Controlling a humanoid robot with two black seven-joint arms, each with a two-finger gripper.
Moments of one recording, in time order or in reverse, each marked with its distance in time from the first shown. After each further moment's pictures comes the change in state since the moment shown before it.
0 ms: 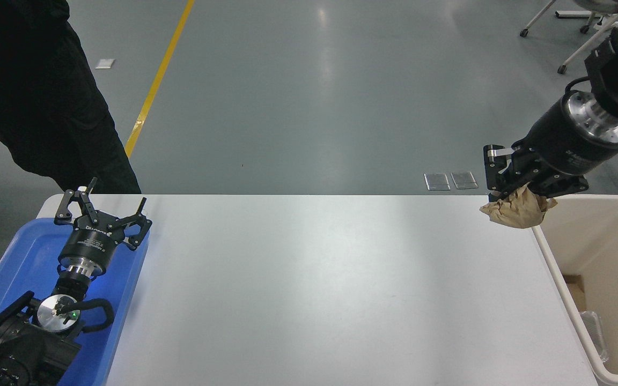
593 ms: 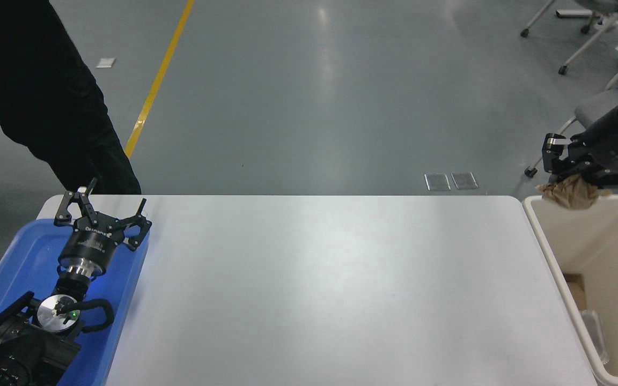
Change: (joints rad) left arm 0.001 0.000 -0.002 0.000 0.000 0.000 -0.001; right arm -0.387 -0.107 -0.102 -0.275 0.003 -0.462 0.003
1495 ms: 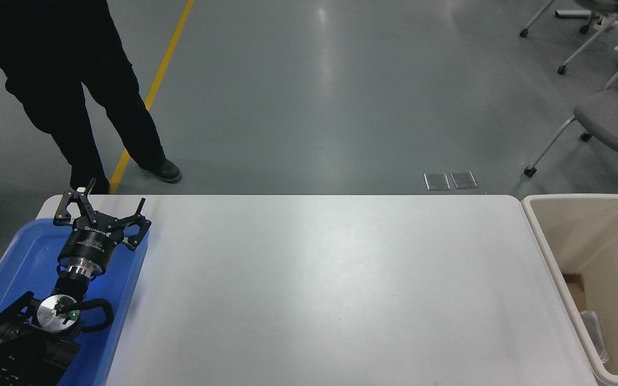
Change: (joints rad) left arm 0.000 0.000 -0.001 0.000 0.000 0.000 0.000; right arm -0.992 0.023 0.512 -0.740 -0.015 -0.399 0.052
